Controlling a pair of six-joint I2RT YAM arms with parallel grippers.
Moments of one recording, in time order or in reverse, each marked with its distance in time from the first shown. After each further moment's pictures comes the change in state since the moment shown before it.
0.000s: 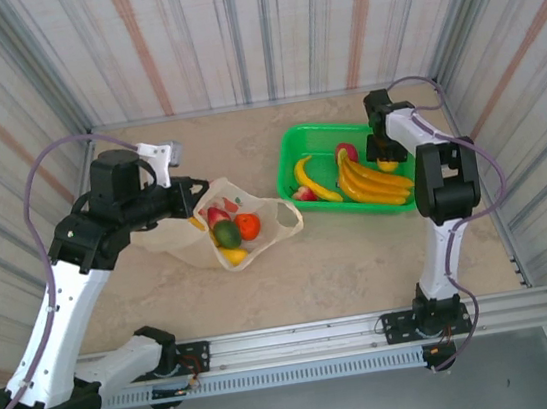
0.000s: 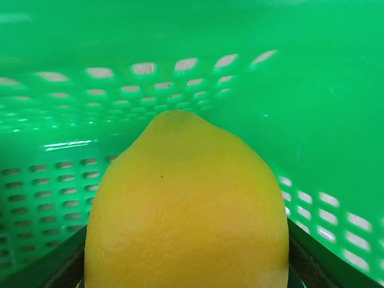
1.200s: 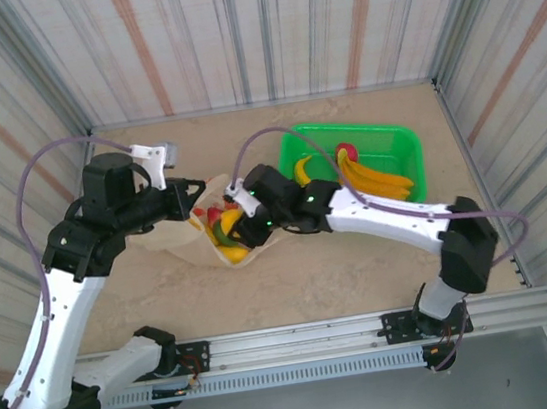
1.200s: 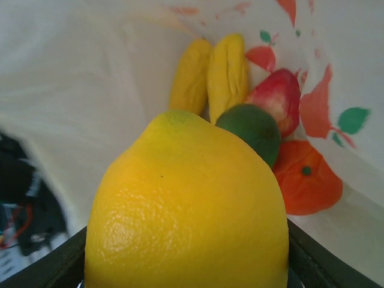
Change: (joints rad) left arm 0.000 -0.030 0.009 -0.007 -0.006 -0.005; right arm 0.930 -0.387 -0.234 0.356 -0.402 -0.127
